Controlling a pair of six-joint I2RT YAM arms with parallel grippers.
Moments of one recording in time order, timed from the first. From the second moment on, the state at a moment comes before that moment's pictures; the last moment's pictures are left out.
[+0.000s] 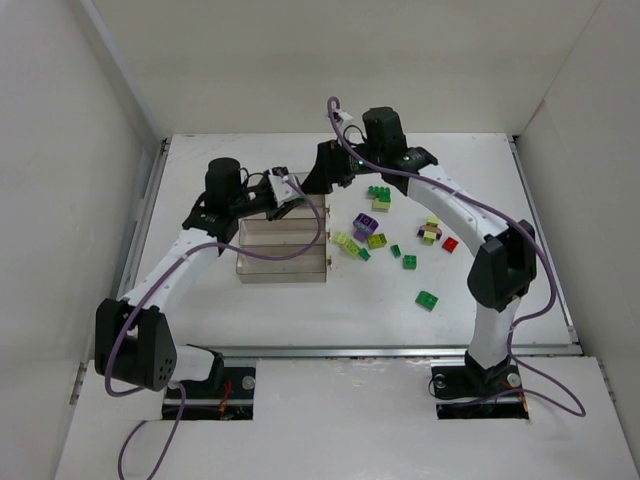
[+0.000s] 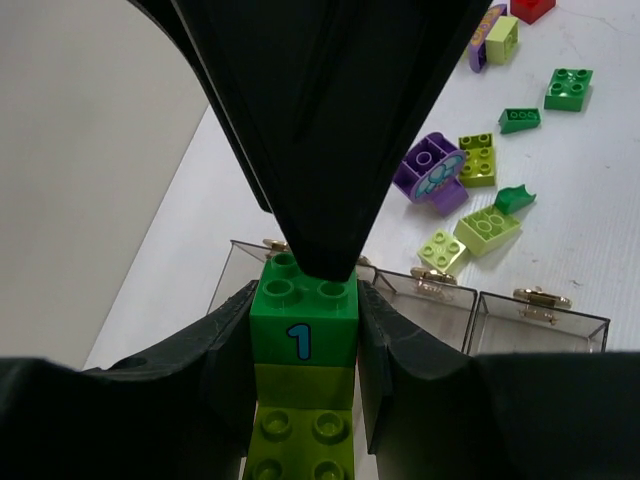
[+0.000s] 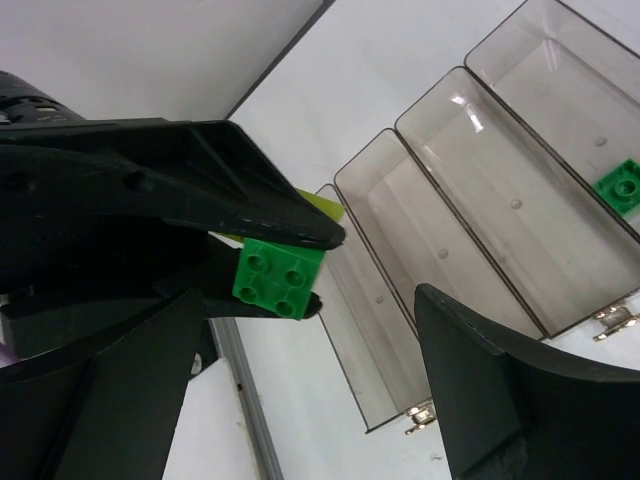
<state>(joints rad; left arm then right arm) -0.29 1.32 1.00 0.00 0.78 0.68 0.54 1.90 1.80 -0.35 -0.75 0.31</state>
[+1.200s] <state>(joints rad) -0.31 1.37 1.04 -0.05 0.69 0.70 0.59 1.99 1.89 -0.41 -0.68 0.37</state>
